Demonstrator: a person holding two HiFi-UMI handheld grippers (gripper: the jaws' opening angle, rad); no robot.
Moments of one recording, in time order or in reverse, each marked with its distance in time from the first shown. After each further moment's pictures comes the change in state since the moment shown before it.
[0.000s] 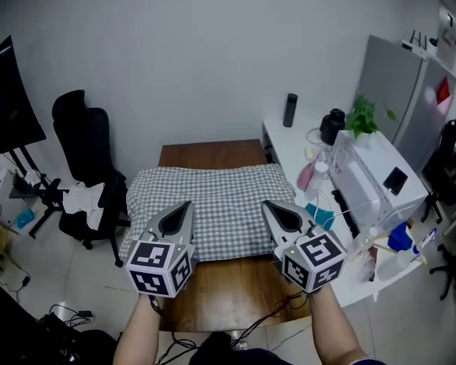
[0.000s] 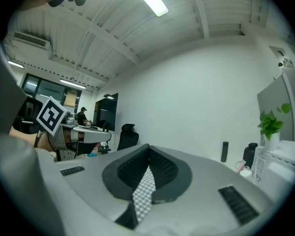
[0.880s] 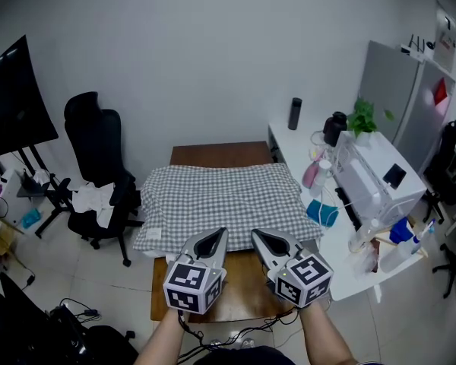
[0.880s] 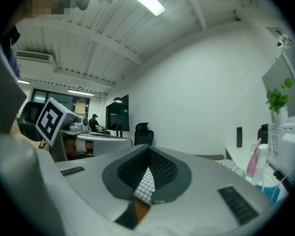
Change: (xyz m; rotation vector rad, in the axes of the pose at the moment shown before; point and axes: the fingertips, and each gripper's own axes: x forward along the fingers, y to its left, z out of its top) left arm -0.046 -0.063 -0.052 -0.013 0.040 -0.141; right arm -0.025 0.089 -0.044 0.093 -0.003 0.126
